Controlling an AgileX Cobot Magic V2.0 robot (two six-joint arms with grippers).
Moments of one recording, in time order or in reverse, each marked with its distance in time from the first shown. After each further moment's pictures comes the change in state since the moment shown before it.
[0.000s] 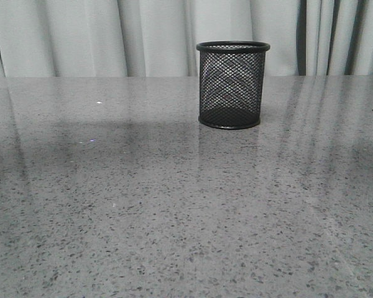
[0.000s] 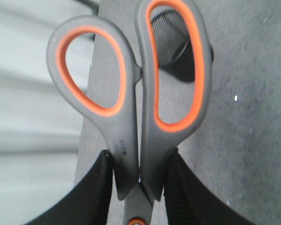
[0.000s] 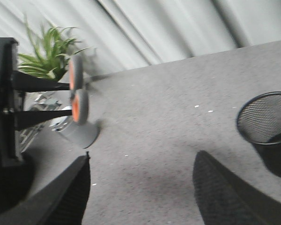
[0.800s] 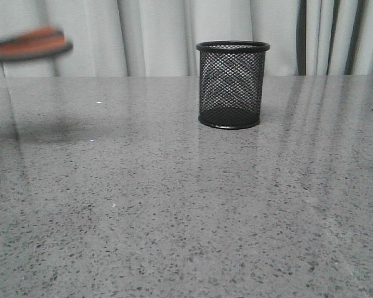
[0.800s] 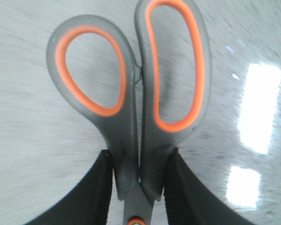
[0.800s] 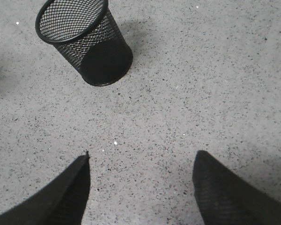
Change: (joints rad) left arm 0.308 0.177 0.187 -0.008 0.108 0.090; right arm 0.000 -0.047 0.231 -0.695 -0.057 0.302
